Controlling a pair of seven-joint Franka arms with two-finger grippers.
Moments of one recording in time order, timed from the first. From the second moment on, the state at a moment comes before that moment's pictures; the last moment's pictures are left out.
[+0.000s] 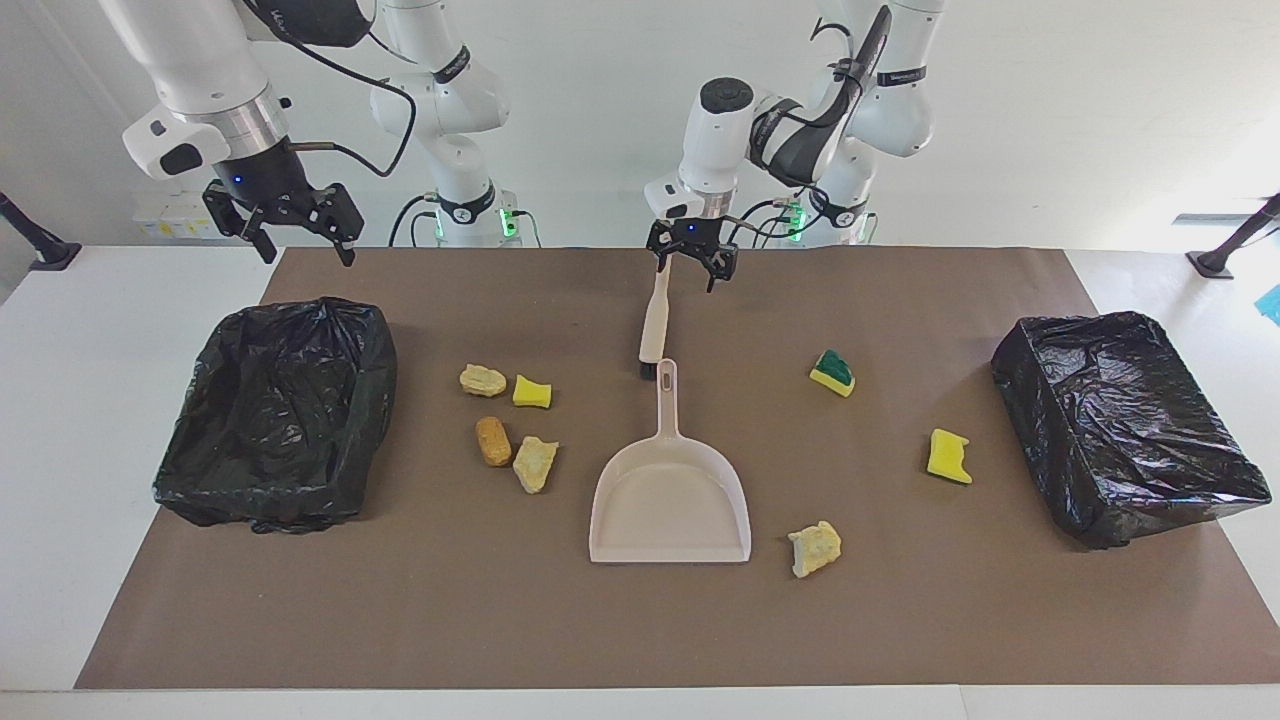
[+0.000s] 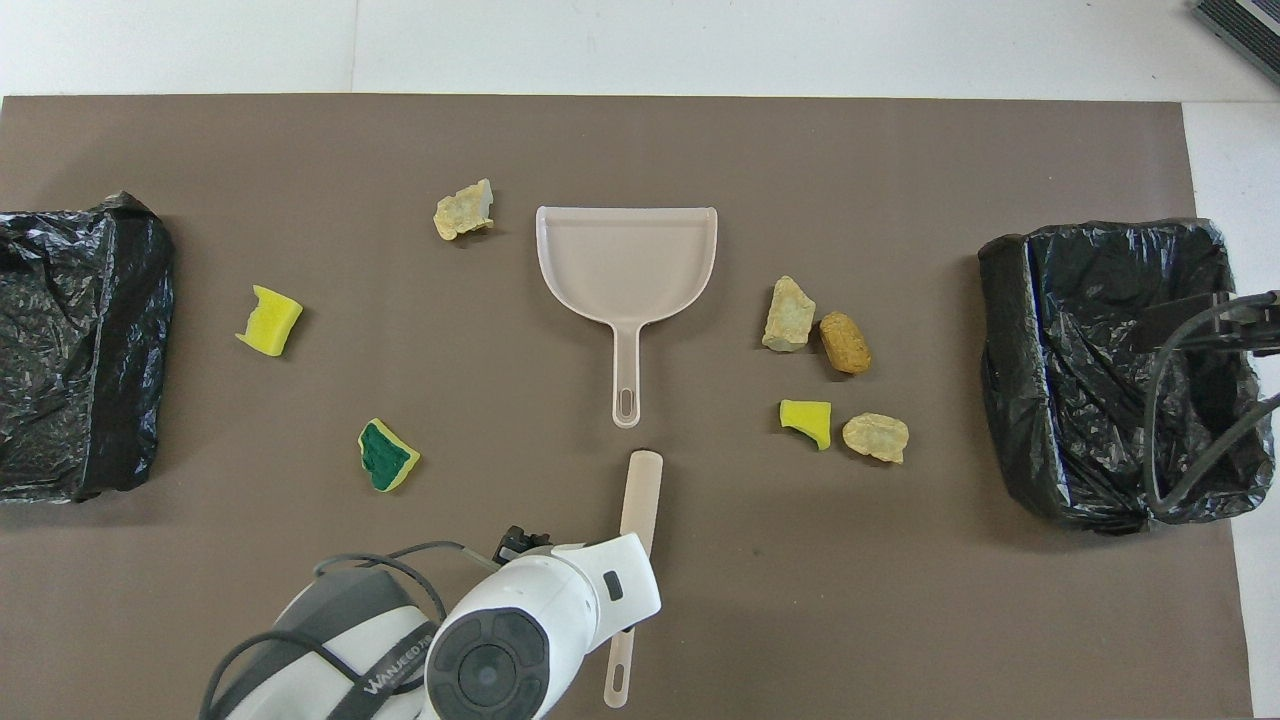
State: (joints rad) left arm -0.98 -0.17 -0.02 -2.49 -0.05 2.45 -0.45; right arm 0.09 -0.05 -0.13 -1.60 -0.02 1.57 0.01
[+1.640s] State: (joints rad) left arm -1.01 -0.13 -0.03 -2.51 -0.05 2.48 -0.54; right arm 0.09 -0.05 -0.13 -1.60 -0.02 1.57 0.01
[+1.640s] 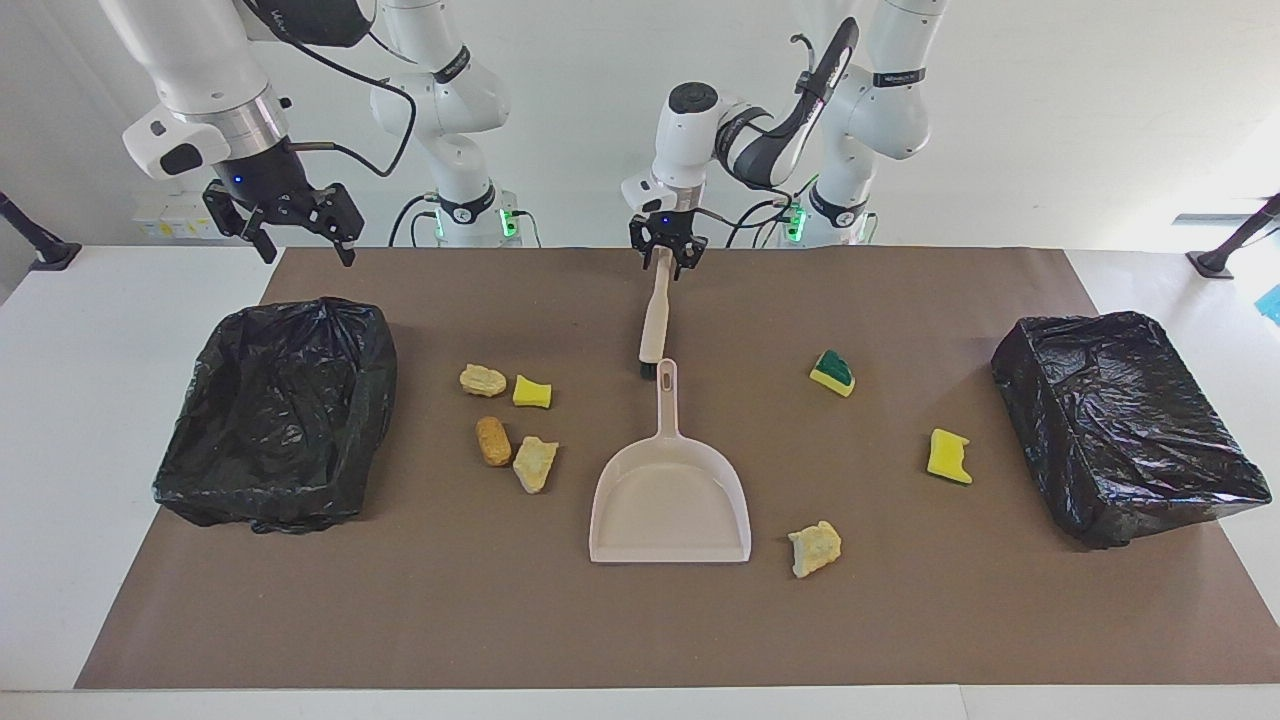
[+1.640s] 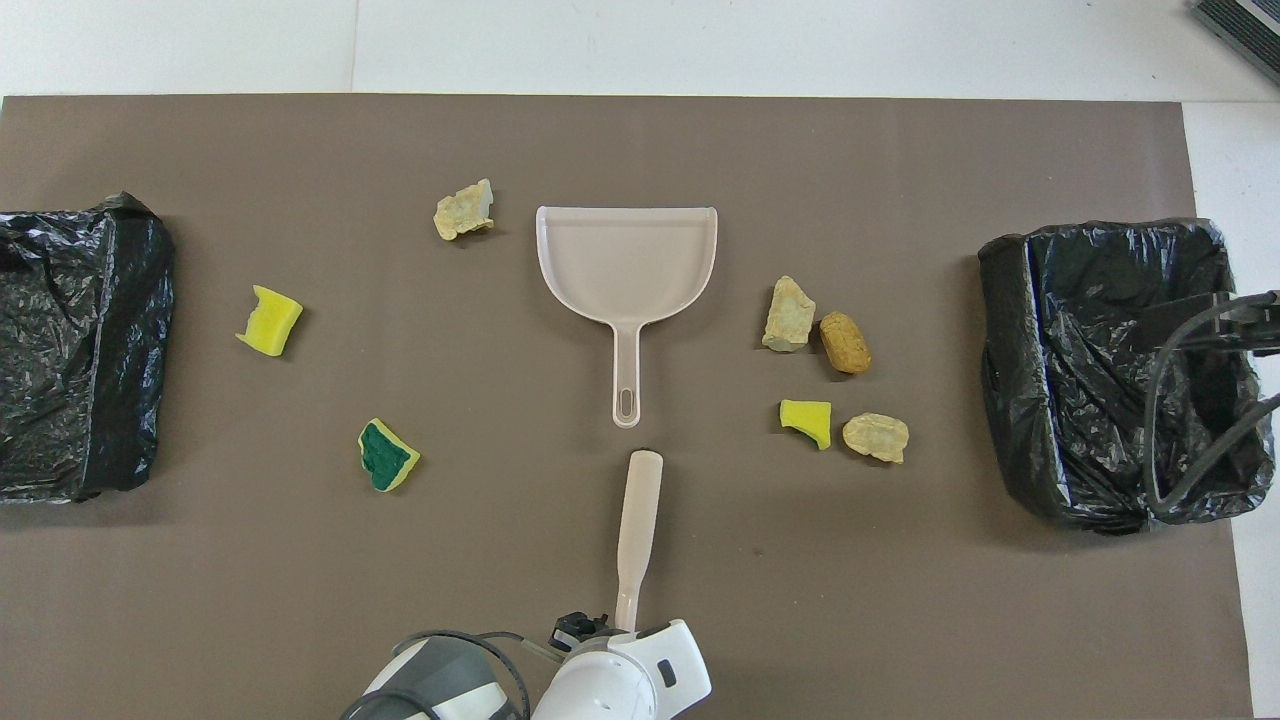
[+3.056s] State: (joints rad) left arm -0.87 -0.28 -0.01 -2.21 -0.02 1.73 -0.55; right arm 0.09 -0.05 -0.13 -1.60 -0.02 1.57 0.01
